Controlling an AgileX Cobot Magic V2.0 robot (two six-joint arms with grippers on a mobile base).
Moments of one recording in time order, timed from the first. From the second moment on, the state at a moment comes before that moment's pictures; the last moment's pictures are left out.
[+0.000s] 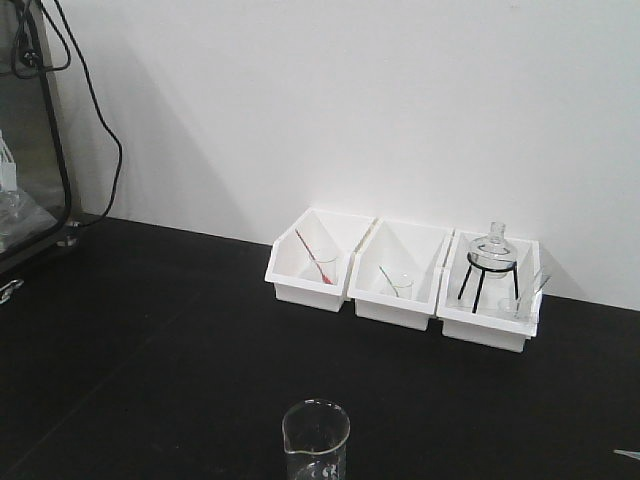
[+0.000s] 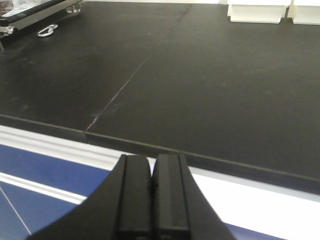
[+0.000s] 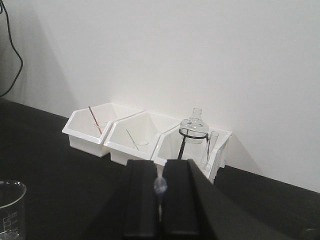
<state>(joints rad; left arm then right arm) -0.07 -0.01 0.03 -0.02 0.01 0.05 -0.04 0.36 -0.23 -0.98 -0.21 0.87</state>
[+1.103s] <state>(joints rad) -0.07 -0.01 0.03 -0.02 0.01 0.05 -0.04 0.77 -0.47 -1.21 -0.63 1.03</state>
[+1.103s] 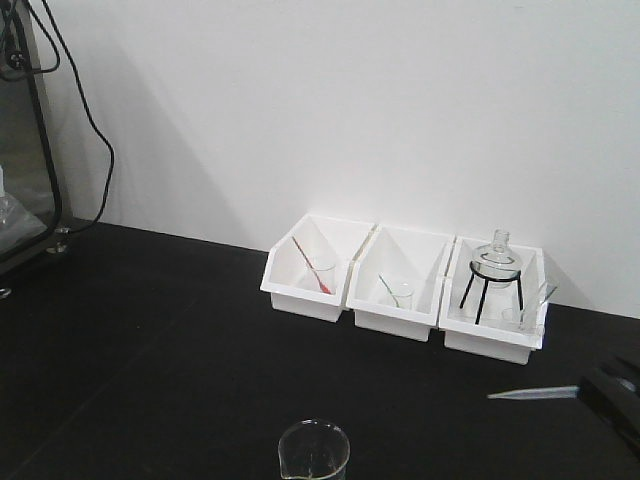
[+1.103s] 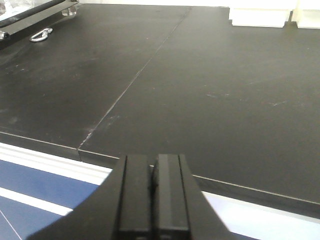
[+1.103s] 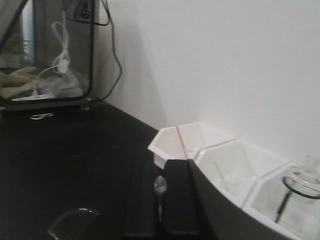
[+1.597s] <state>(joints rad) -0.07 -0.01 0.03 -0.02 0.01 0.05 0.43 1.38 -0.89 -1.21 -0.37 1.05</state>
